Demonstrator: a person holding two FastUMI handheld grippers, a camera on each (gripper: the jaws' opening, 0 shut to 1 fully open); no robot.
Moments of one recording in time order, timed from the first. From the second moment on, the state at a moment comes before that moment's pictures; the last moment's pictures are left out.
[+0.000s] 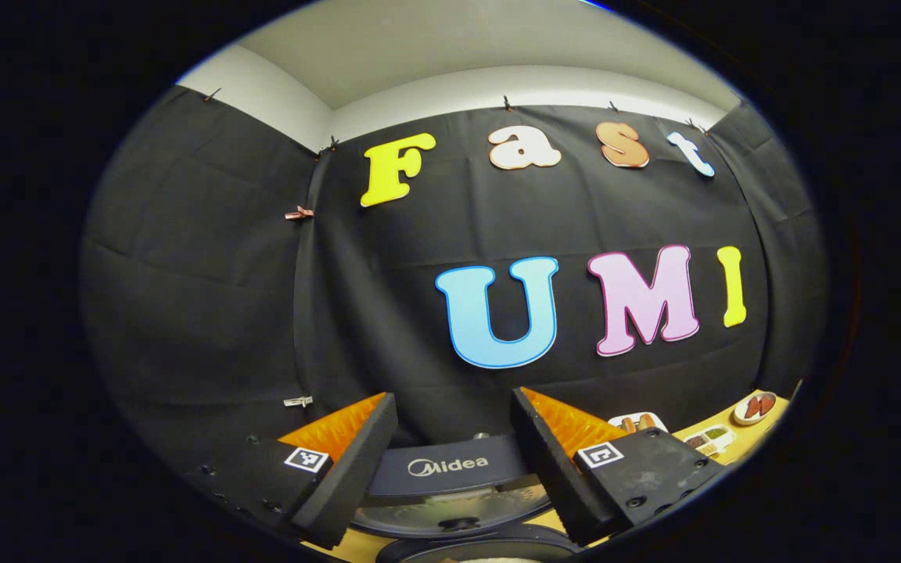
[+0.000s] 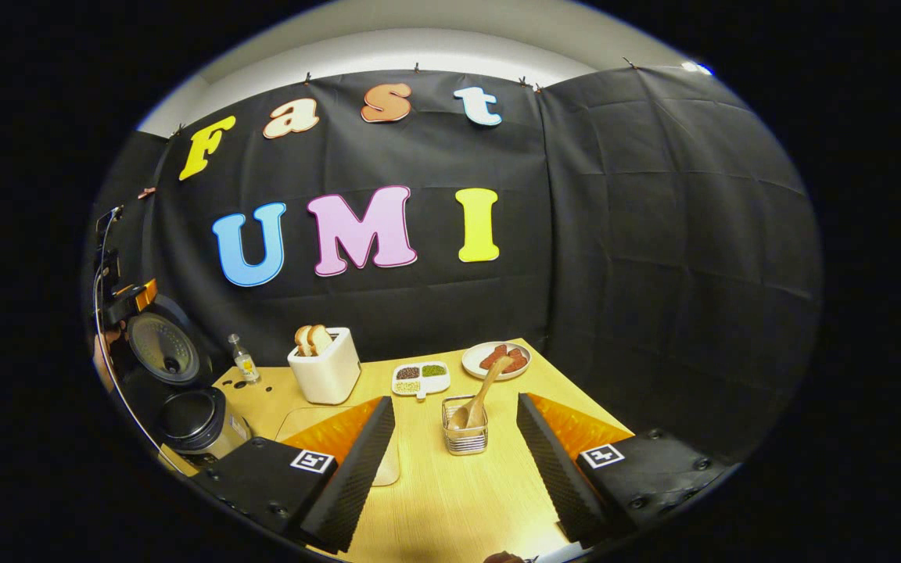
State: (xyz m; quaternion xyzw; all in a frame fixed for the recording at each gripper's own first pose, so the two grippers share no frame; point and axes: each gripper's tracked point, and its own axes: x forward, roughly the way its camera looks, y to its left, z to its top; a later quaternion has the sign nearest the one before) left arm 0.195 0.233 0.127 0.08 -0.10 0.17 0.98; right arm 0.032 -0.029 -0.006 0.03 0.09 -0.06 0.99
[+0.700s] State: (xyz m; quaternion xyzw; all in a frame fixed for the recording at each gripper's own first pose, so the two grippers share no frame) left arm 0.088 0.179 0.016 -0.01 0.08 0.24 0.97; right arm 0.062 -0.006 -0.047 0.06 0.15 0.10 0.98
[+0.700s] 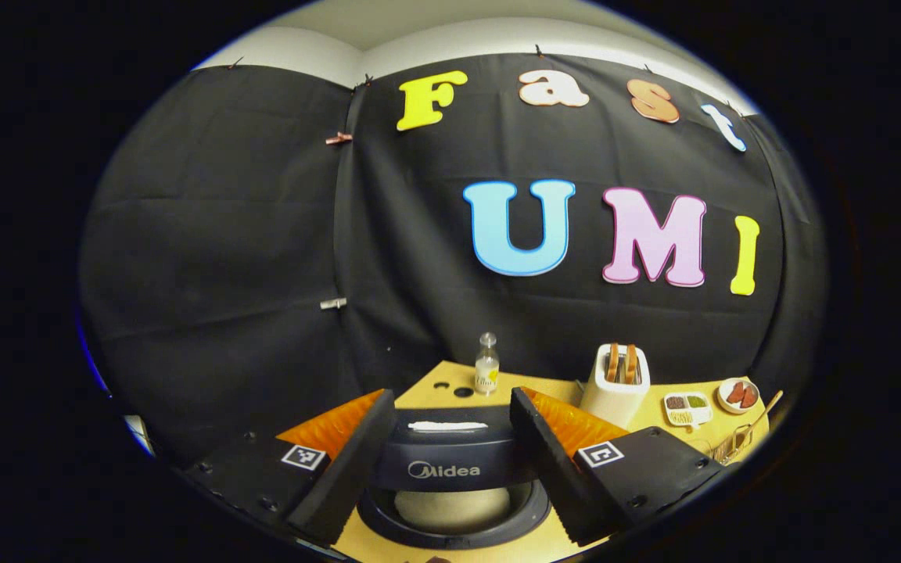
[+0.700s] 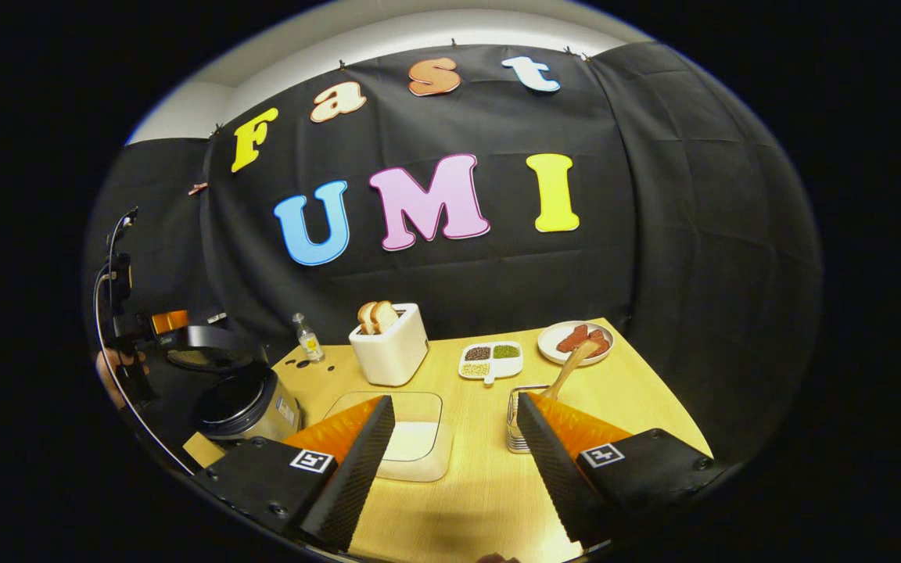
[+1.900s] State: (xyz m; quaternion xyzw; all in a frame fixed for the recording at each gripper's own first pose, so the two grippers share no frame) left arm 0.057 0.142 -0.095 -0.03 0.18 0.19 0.96; right arm 0.061 -0.019 -0.067 0.04 0.17 0.08 0.98
